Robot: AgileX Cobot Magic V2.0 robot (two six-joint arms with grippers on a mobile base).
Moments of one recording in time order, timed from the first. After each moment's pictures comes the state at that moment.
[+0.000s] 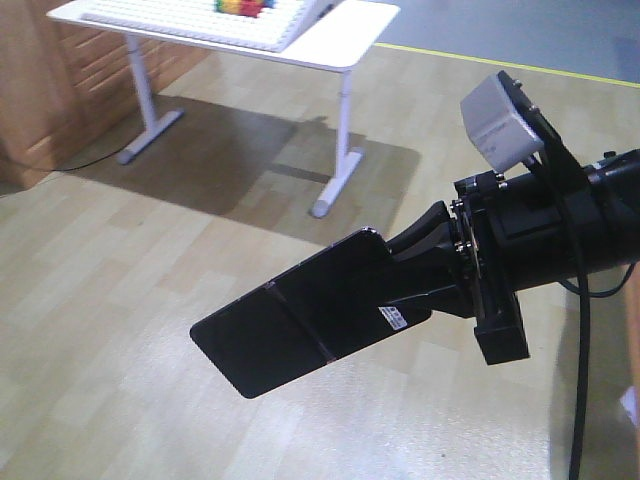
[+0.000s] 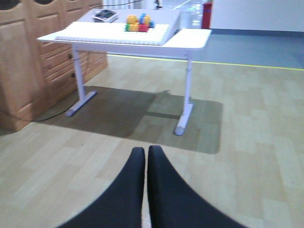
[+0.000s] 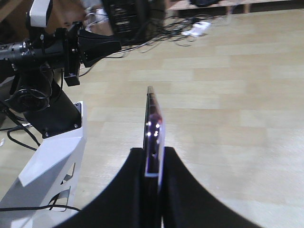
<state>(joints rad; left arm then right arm) -0.04 -0.02 0.03 -0.14 0.23 0.14 0.24 1.30 -1.09 1.09 1.22 -1.23</state>
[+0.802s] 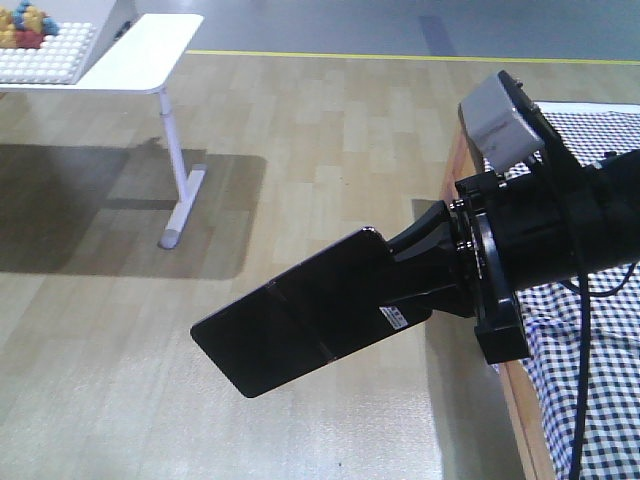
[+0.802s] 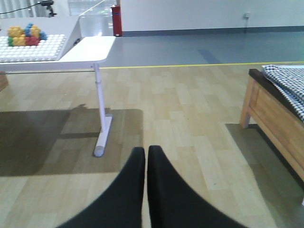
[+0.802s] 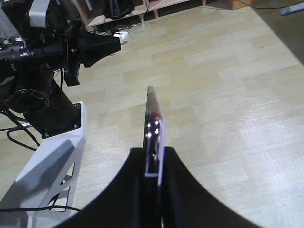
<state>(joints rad) -0.04 -0.02 0.03 -0.14 0.23 0.14 0.24 1.30 -1.09 1.09 1.22 -1.23</state>
